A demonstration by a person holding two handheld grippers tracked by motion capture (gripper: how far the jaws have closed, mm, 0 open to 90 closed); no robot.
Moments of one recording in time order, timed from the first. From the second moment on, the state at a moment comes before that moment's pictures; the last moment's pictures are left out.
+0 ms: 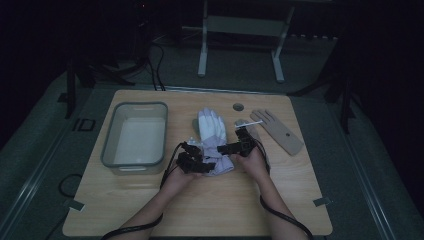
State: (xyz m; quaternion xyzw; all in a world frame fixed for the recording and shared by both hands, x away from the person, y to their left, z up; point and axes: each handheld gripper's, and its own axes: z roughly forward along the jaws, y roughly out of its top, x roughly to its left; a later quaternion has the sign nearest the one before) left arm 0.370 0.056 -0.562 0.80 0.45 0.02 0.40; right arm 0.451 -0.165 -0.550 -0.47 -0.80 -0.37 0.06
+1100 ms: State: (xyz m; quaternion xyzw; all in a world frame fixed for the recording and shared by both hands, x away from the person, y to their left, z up) left arm 0.367 0.067 -0.483 0.81 0.40 0.05 0.42; right arm 0.427 -0.169 -0.471 -0.46 -0.78 -0.42 0.00
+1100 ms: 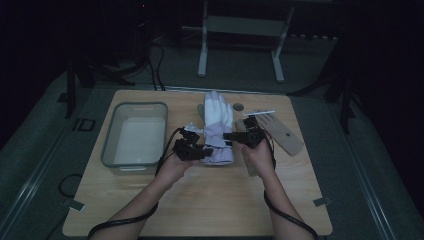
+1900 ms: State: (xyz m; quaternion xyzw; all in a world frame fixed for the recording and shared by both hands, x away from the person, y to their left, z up) left arm 0.358 0.120 -0.443 0.82 0.39 0.08 0.42; right arm 0.424 -0.119 -0.429 -0.42 -0.79 -0.44 -0.02
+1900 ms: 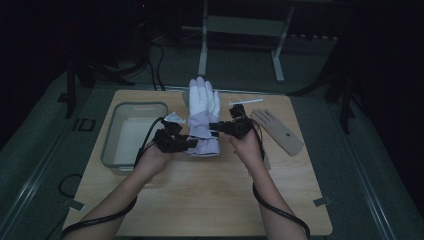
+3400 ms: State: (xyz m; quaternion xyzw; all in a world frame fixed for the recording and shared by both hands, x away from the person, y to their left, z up) left arm 0.332 0.301 -0.447 0.80 0.47 0.11 0.37; right arm 0.433 0.085 -0.439 -0.36 -0.83 -0.43 0.03
